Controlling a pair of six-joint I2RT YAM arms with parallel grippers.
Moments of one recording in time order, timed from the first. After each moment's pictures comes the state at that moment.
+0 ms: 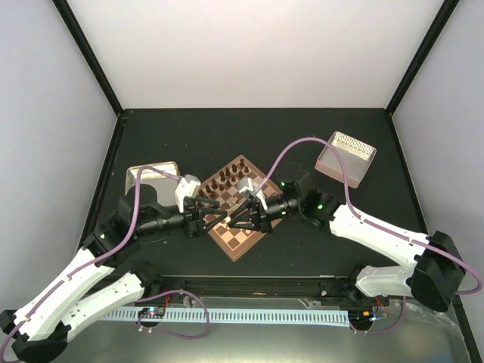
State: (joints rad) left arm -0.74 0.63 0.82 -0.47 0.45 -0.48; right arm 0.87 1.25 0.87 -0.02 -0.90 0.10
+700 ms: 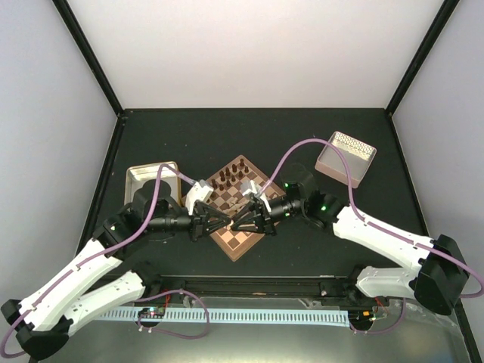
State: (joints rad) left arm -0.74 0.71 0.84 -0.55 0.59 -0.44; right arm 0.87 1.21 0.86 -0.02 -0.95 0.09
